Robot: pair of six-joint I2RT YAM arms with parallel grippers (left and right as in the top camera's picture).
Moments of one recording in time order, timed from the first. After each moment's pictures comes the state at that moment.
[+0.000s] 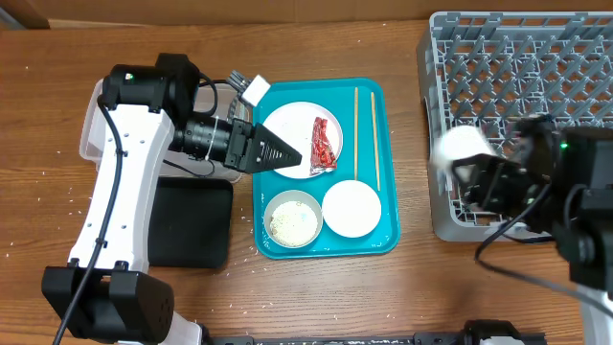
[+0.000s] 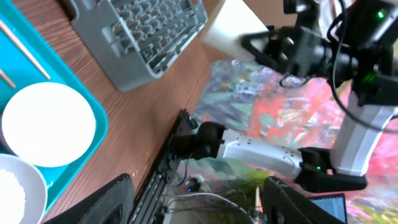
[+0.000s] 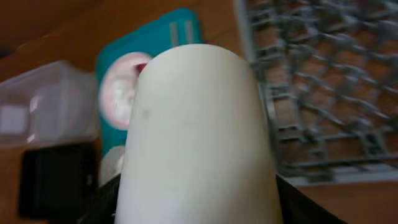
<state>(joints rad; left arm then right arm) -0.09 1.71 1.71 -1.69 1.23 0.51 -0.05 1.04 1.35 -1.23 -0.30 0.31</state>
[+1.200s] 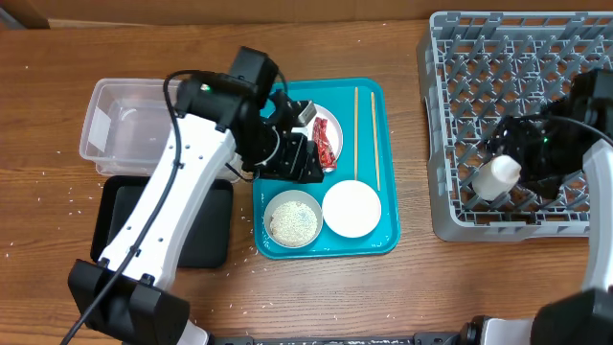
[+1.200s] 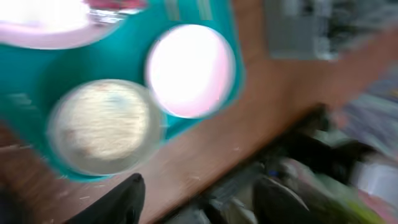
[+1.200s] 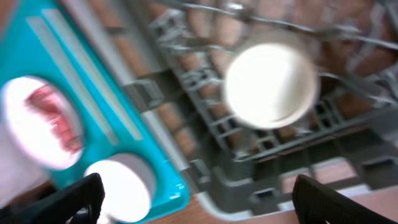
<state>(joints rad) -0.38 1.71 1.71 -1.41 0.52 -0.14 -0.29 1.54 1.47 -1.31 -0.32 0.31</state>
